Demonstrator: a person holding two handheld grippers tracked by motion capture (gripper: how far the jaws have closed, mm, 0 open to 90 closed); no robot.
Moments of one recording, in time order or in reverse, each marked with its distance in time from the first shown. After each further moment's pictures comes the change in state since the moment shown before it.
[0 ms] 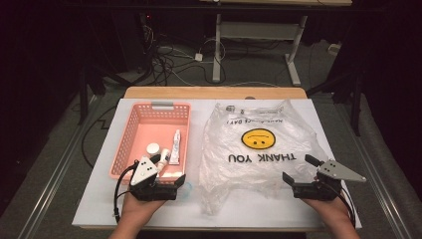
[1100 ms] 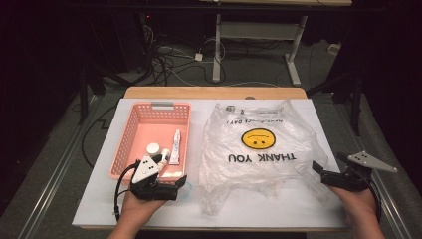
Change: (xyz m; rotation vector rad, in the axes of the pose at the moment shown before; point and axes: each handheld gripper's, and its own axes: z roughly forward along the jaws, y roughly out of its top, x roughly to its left) left arm -0.001 0.005 0.001 0.029 -0.027 0.009; right arm -0.078 -0.012 -0.025 0.092 -0.202 0.137
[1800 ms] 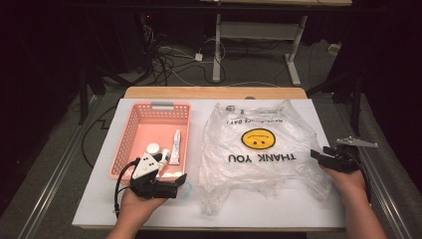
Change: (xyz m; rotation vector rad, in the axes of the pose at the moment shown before) left arm 0.003 0.007 0.000 0.029 -0.007 -0.025; right arm -0.035 0.007 0.059 0.224 -0.016 0.078
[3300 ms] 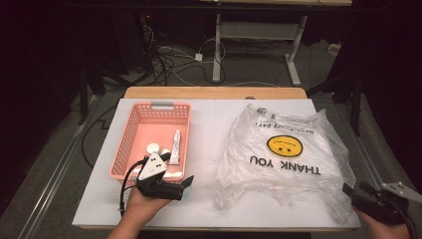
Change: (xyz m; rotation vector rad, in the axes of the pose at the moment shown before) left arm -0.008 0.005 0.010 -0.024 -0.070 0.070; right arm 0.009 -0.086 -0.121 -0.127 -0.117 0.100
